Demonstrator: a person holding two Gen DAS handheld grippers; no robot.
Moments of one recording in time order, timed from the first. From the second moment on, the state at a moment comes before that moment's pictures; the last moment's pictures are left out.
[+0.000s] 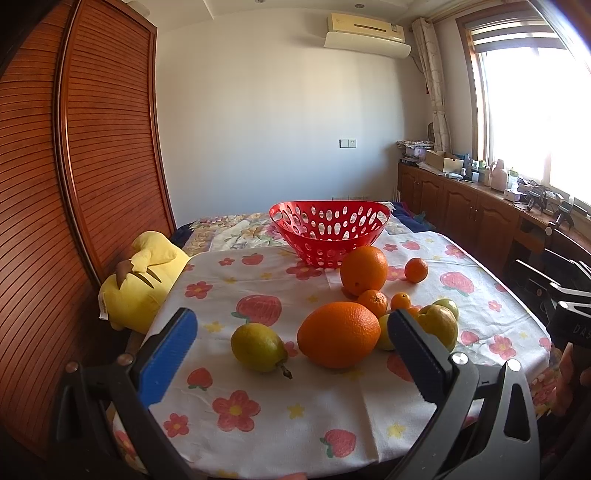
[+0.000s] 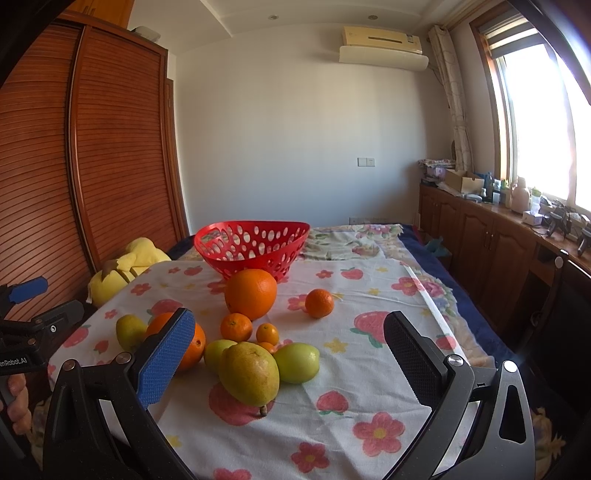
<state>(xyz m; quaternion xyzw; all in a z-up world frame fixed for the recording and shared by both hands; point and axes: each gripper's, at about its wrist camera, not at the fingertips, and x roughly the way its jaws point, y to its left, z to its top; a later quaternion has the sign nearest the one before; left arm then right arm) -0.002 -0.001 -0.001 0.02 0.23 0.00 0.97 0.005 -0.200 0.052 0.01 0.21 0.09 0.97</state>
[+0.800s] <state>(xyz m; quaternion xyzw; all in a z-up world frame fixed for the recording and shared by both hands) 0.020 0.022 -0.031 0.01 0.27 -0.01 0.96 0.033 -0.193 0.026 0.00 0.26 0.14 0.96</state>
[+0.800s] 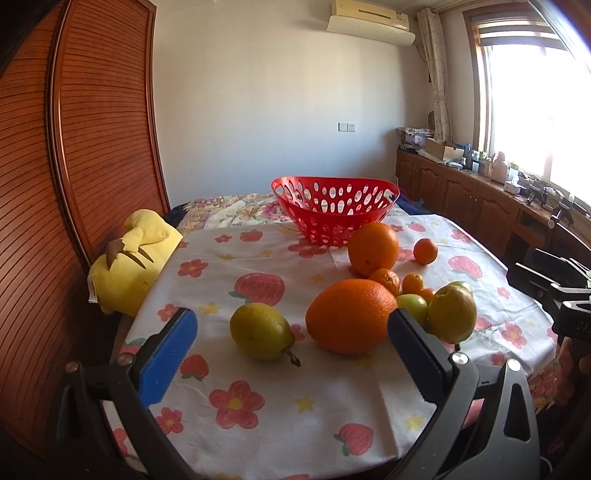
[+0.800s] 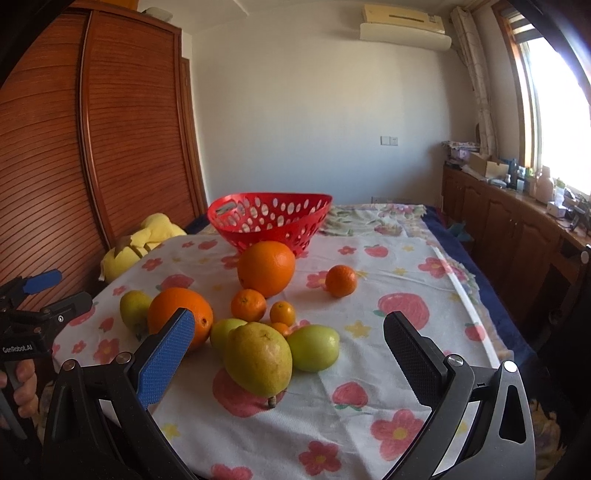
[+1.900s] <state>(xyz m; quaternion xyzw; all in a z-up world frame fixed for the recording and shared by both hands) 0.099 0.074 -0.081 0.01 0.37 -0.03 0.93 0.083 -0.152 -0.037 -0.11 0.34 0.24 0.90</state>
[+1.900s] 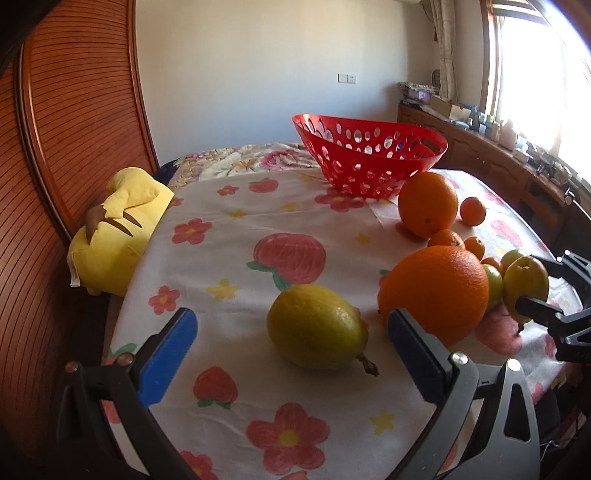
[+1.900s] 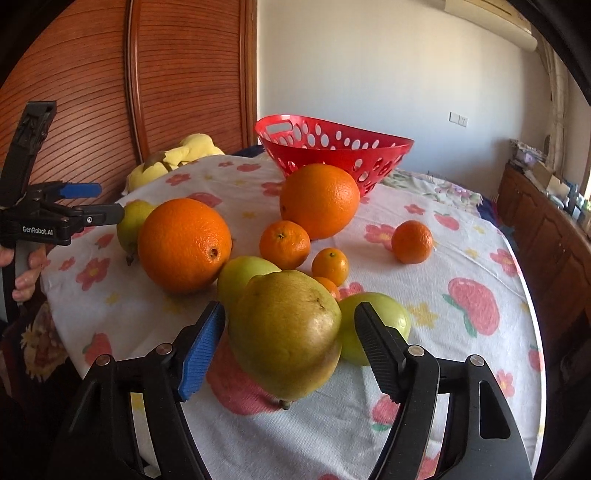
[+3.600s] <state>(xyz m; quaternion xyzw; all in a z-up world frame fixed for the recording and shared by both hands) 0.105 0.075 -0.107 0.01 0.42 -0.08 0.91 0.085 -0.137 -0.042 -0.14 0.37 0.27 0.88</state>
